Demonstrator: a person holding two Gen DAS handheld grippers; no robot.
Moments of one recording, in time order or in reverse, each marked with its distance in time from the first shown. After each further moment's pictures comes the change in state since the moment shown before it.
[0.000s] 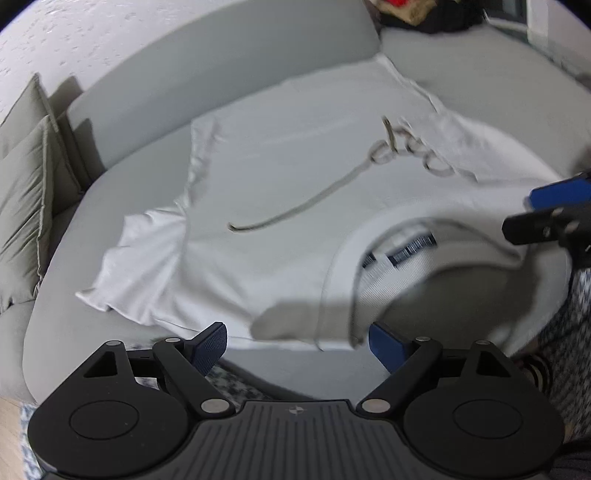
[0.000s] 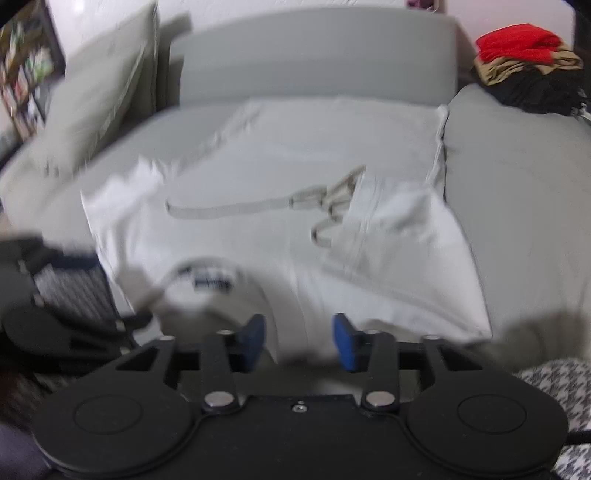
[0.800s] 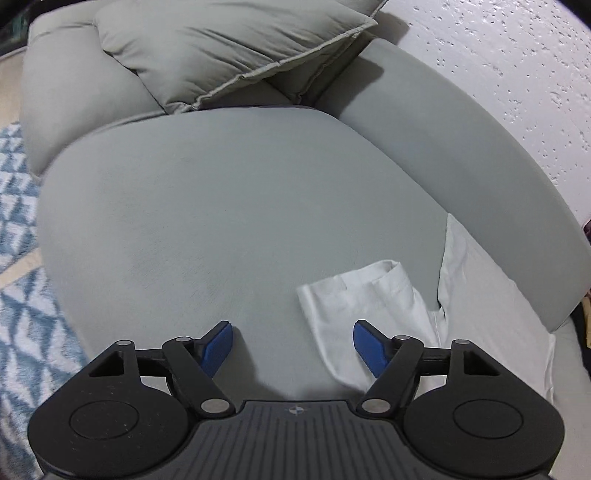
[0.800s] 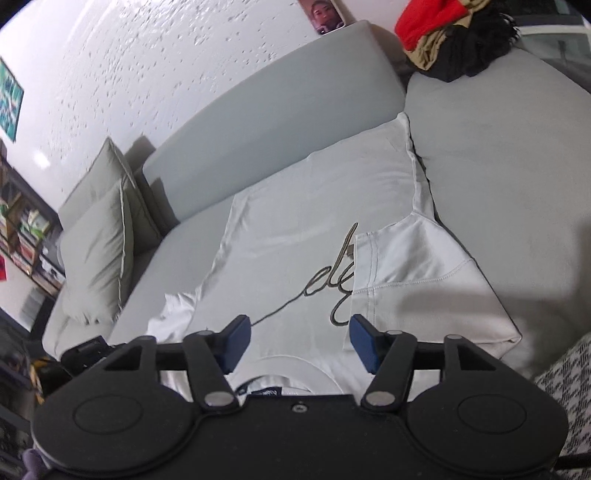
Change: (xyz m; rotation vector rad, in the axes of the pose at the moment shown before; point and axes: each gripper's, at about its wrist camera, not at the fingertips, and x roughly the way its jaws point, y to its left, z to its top) left arm 0.074 0.261 -0.039 -1.007 -0.084 -0.004; right arm -0.014 -0.044 0.027 0.404 -0.130 0.163
